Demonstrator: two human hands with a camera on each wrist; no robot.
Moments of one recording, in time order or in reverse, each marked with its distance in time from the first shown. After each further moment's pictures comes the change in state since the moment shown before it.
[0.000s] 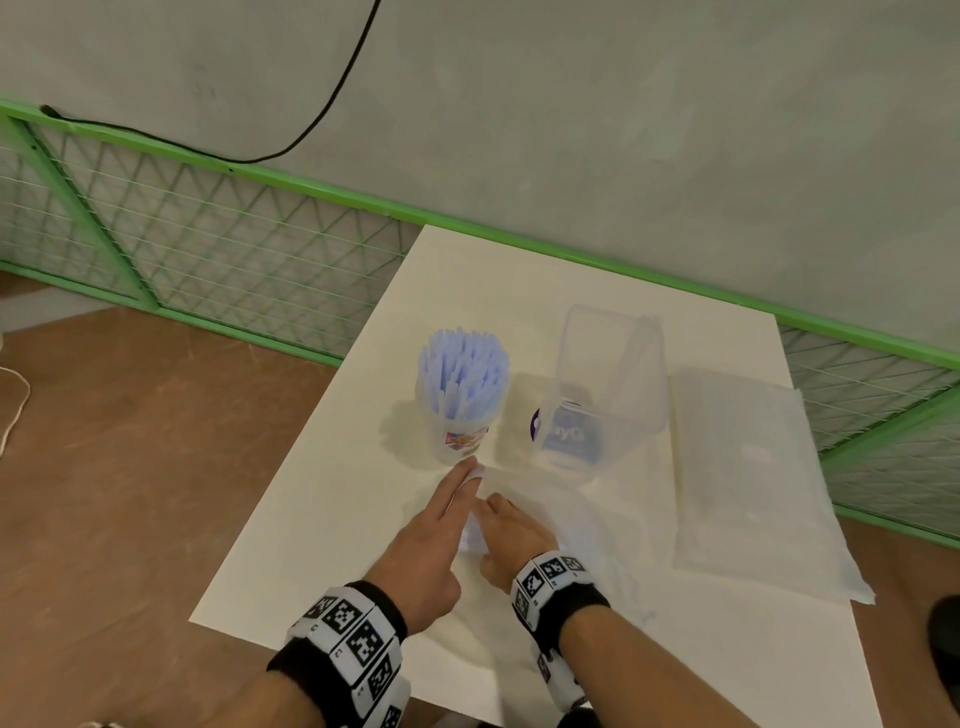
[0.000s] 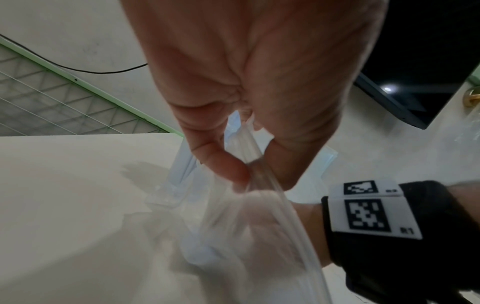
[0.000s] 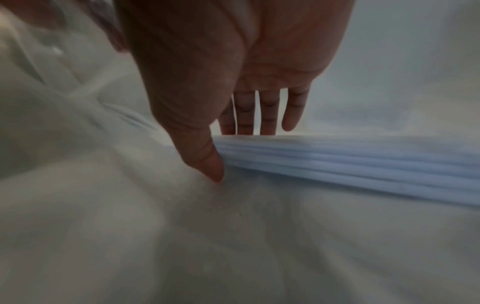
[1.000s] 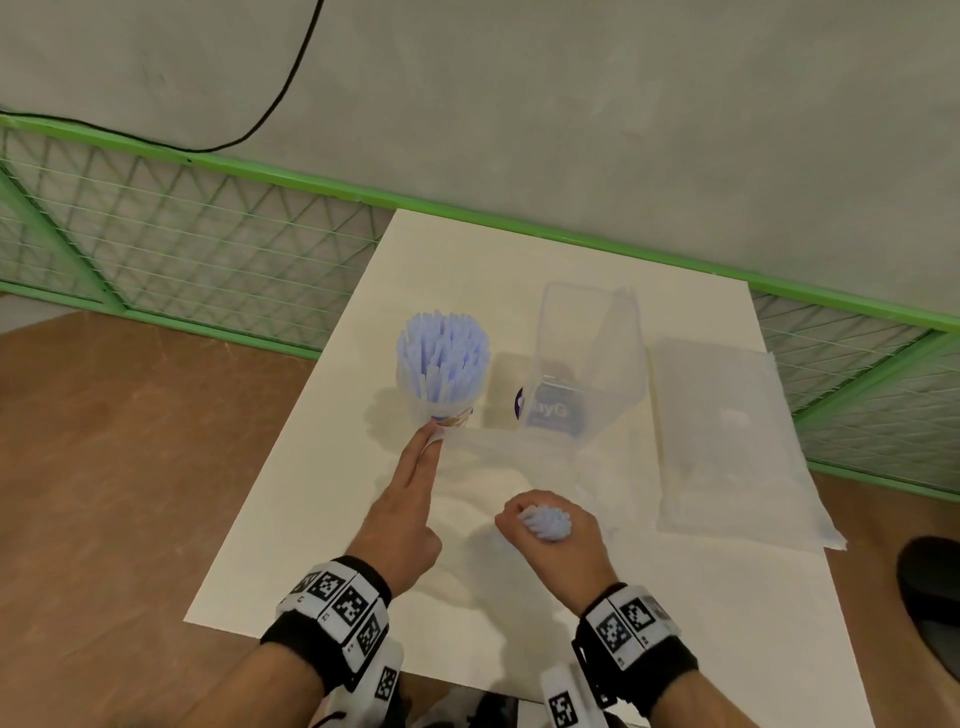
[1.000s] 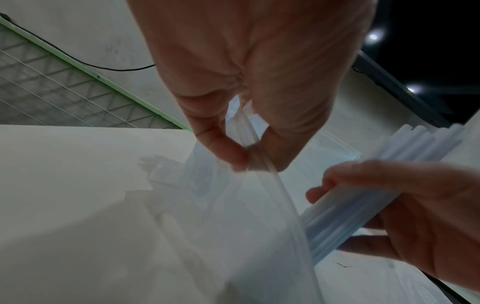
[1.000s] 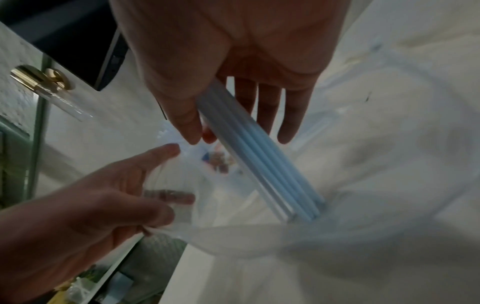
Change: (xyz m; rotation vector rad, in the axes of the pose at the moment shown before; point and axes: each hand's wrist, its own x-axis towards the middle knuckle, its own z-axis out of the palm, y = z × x) left_hand 0.014 -0.028 0.004 -0.038 0.154 -0.024; right_hand -0.098 0.005 -0.019 0.973 0.561 0.004
